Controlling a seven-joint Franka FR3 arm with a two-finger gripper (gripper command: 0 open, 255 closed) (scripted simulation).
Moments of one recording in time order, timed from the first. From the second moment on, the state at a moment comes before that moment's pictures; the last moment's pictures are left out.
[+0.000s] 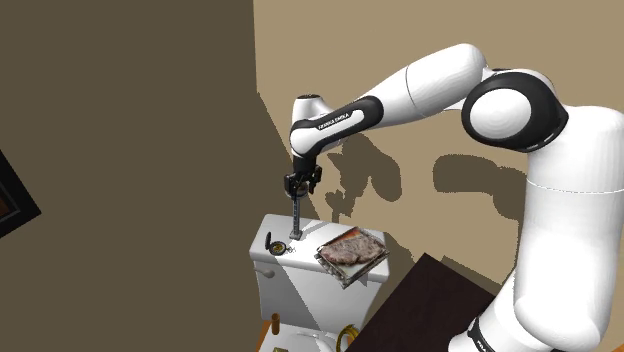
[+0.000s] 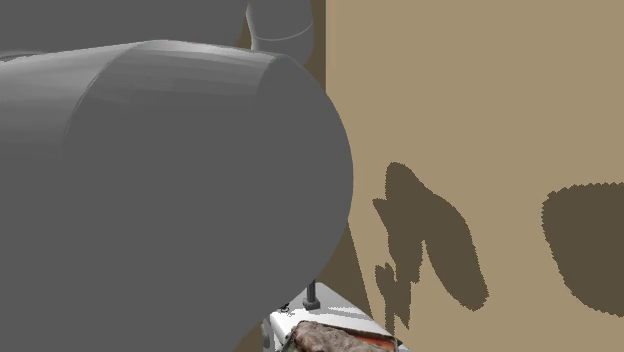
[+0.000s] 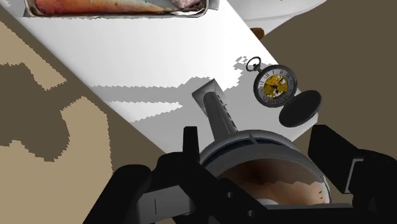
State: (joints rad) arm -0.03 0.37 0.07 -1.83 -0.02 2.18 0.16
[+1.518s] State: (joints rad) arm -0.03 0.31 0.07 -1.76 -0.02 2.06 0.16
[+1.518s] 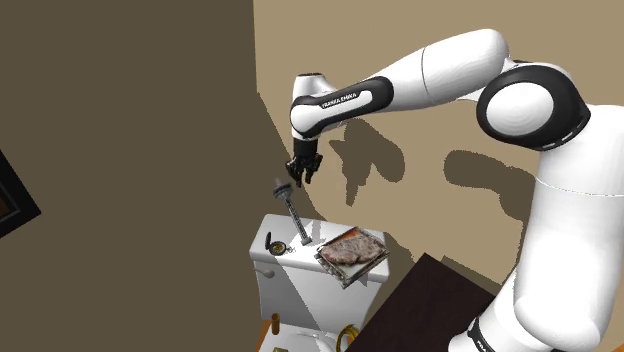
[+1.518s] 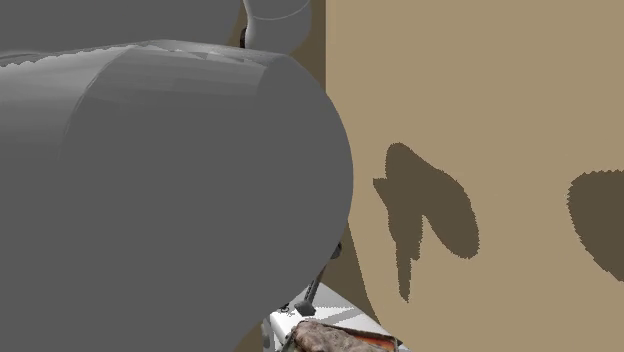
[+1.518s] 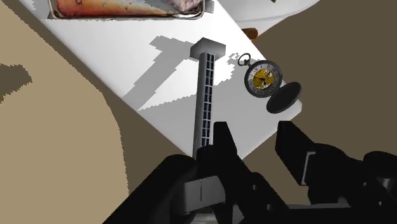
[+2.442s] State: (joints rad) arm -0.37 0.55 0.36 -2.06 0.42 3.00 -0.40
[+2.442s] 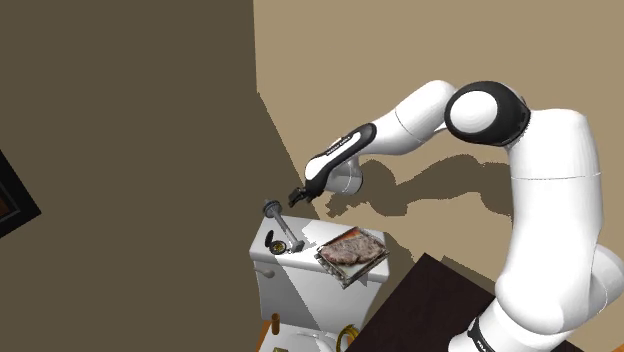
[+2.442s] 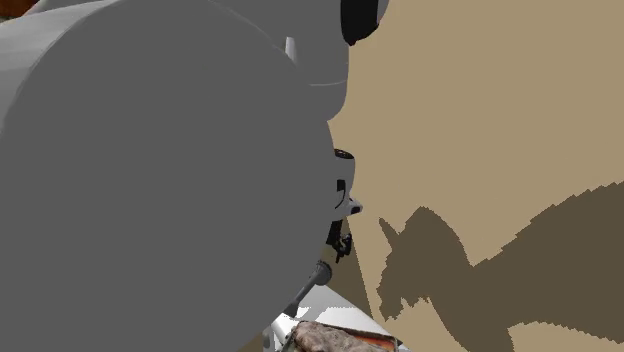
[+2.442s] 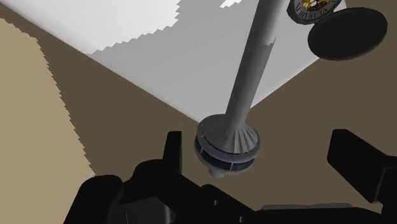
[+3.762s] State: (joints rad) arm -0.35 0.68 0.36 -1.97 0.41 3.07 -0.42
